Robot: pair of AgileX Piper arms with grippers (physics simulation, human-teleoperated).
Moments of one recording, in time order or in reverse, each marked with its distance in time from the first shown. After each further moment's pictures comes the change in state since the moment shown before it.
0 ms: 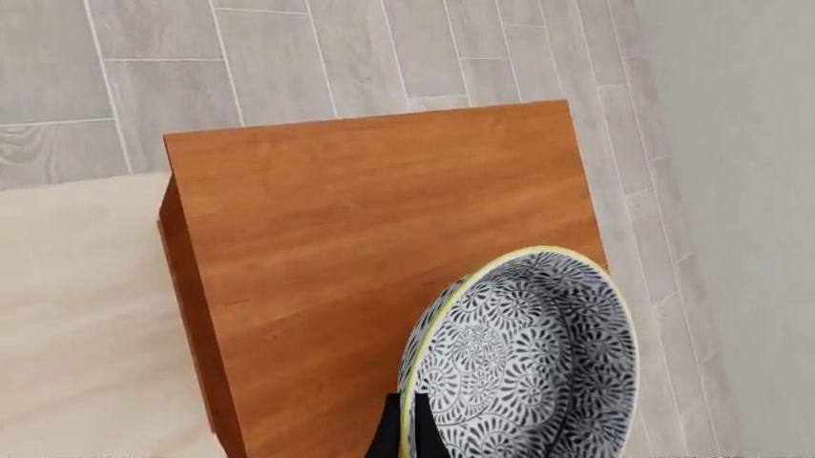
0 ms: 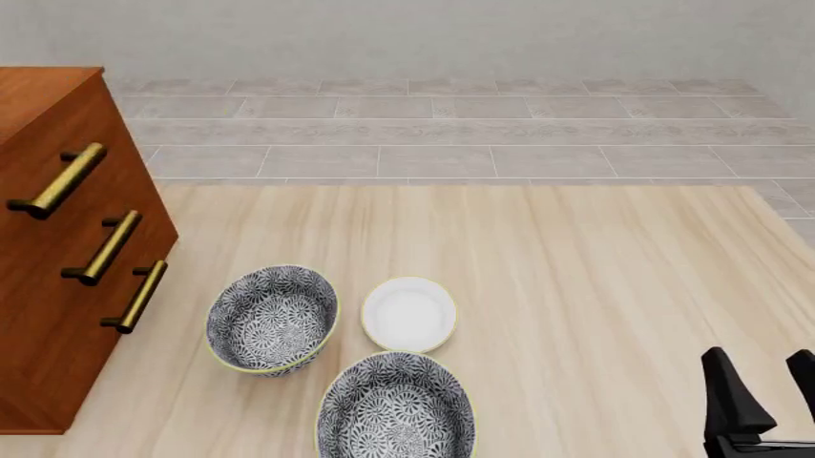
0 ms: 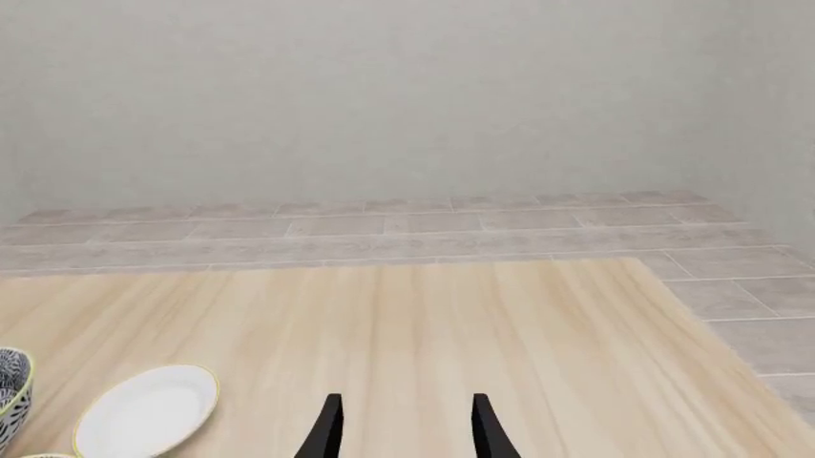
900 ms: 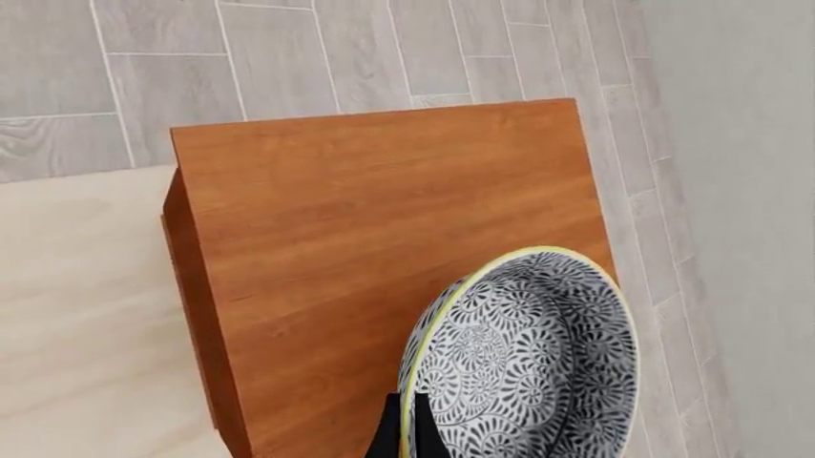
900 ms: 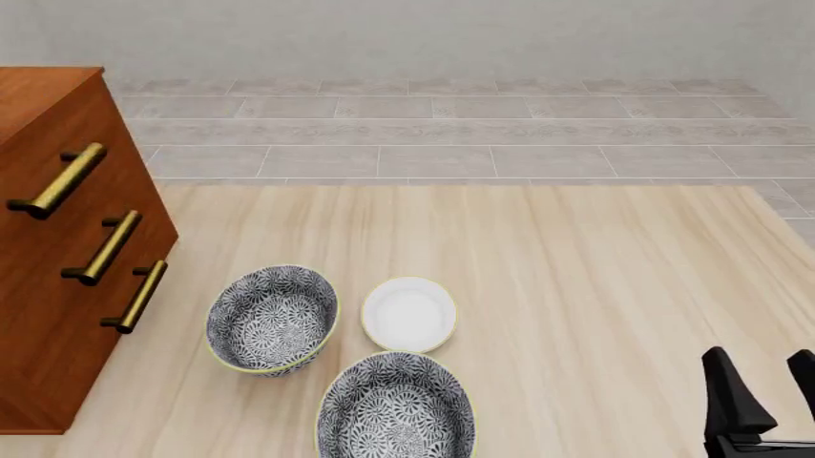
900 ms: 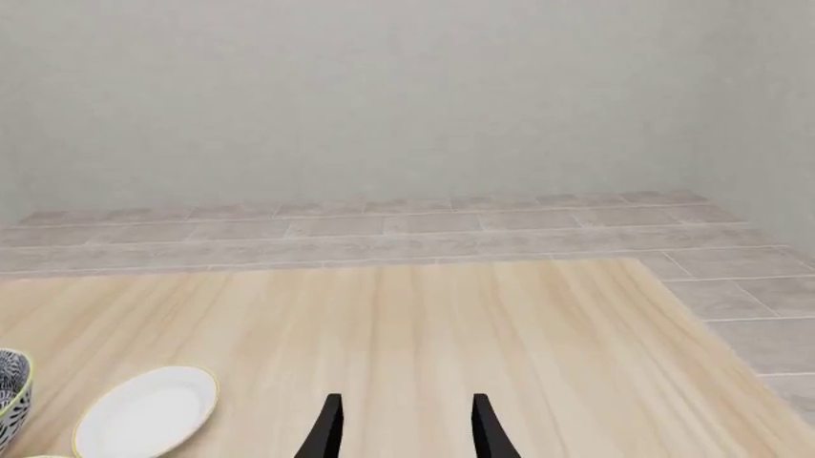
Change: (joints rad) left arm 0.002 -0.010 0.024 -0.006 -0.007; right arm -0.002 0.000 0.001 -0.002 0.002
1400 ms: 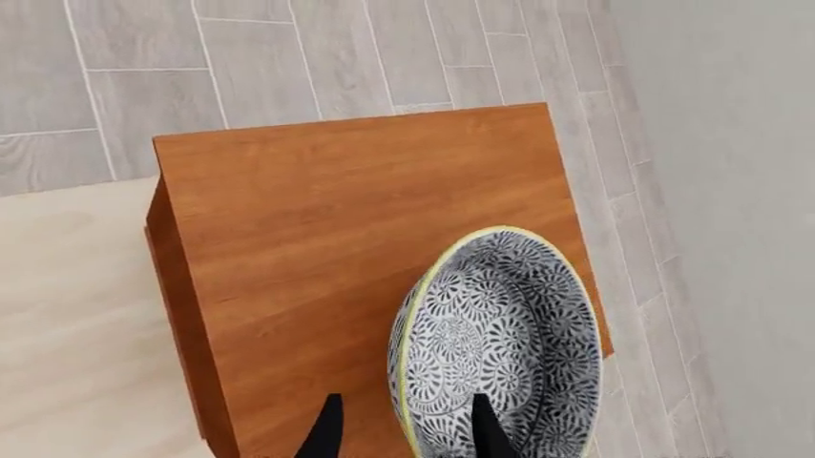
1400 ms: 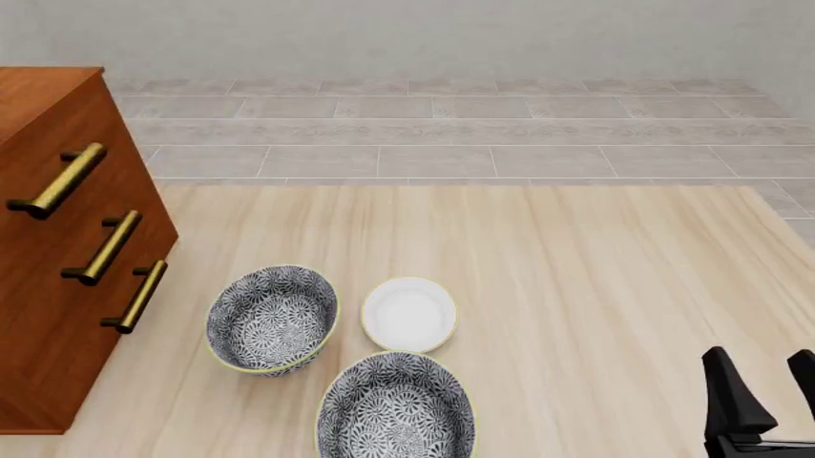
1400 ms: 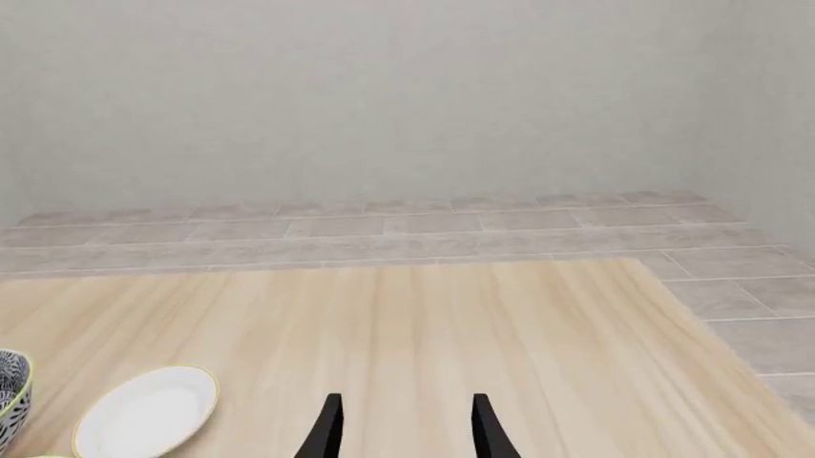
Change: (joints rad) left arm -0.012 -0.011 -0.017 -0.017 0.004; right arm 0.000 0.000 -0.001 0.000 0.000
